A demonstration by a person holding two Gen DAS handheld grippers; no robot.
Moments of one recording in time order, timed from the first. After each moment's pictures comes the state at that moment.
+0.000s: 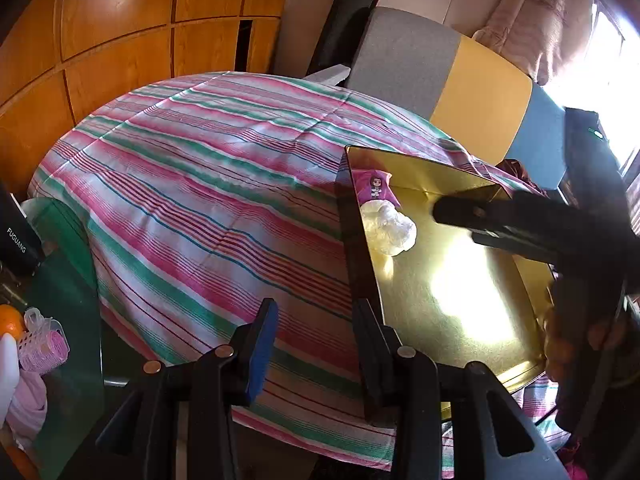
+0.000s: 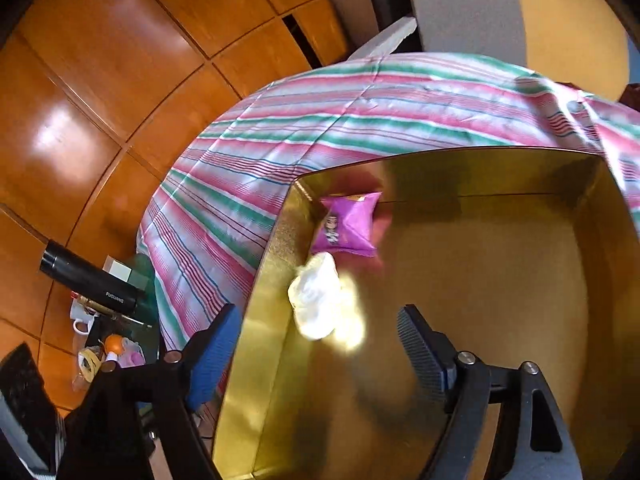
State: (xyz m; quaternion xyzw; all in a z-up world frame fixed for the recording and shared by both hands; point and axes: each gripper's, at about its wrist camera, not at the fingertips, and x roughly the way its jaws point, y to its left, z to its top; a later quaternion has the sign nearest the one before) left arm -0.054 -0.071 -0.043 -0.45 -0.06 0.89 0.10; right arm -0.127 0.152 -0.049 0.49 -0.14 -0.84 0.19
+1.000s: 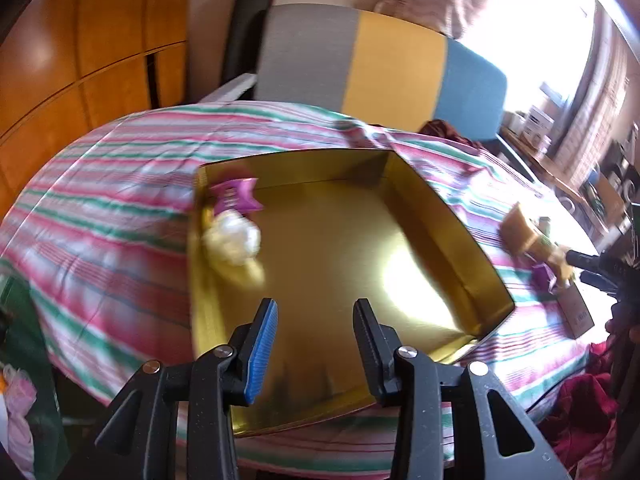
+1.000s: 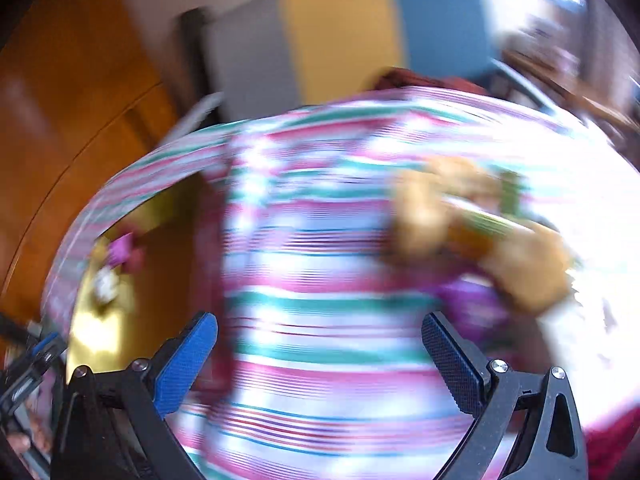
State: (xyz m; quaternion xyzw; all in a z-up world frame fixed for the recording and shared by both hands) left arm -0.029 0.043 -0.021 -0.43 0.03 0.88 0.22; right arm 0.049 0.414 -0.024 0.43 -0.18 -0.88 -0.12
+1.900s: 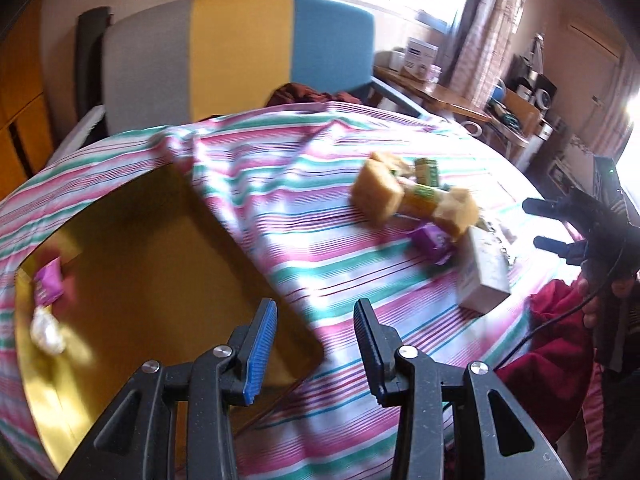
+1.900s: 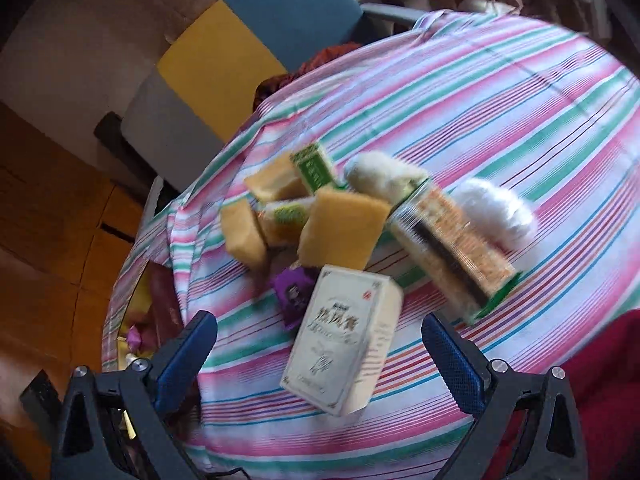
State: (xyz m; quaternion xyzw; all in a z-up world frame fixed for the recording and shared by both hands) left arm 0.006 0.224 -0.008 -0.42 0.12 0.80 0.40; right arm 0.162 0.552 -0.019 0.37 -0.38 -0.83 -0.18
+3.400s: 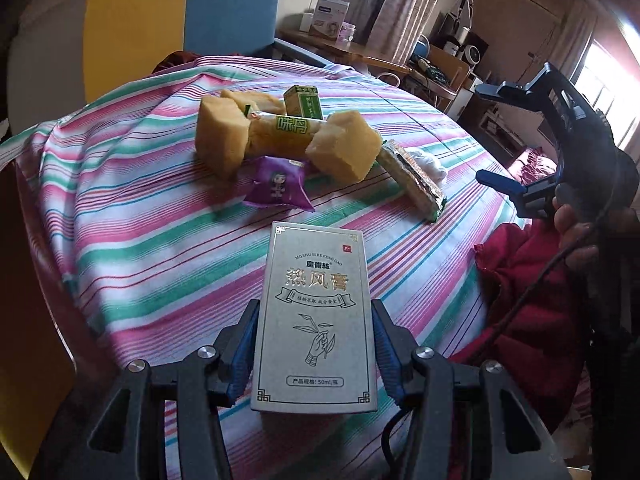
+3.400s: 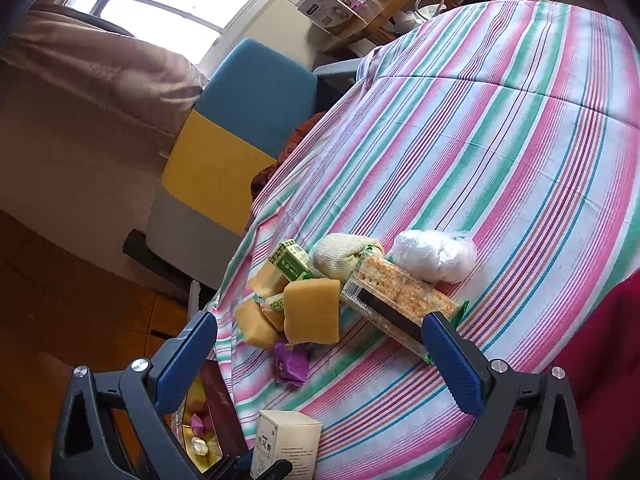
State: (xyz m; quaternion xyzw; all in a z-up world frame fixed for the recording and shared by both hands) left arm 0.066 0.299 -0.062 -0.45 0.14 0.72 0.52; right arm 0.217 0.607 -0.030 0.22 -0.51 -0.81 -0.18
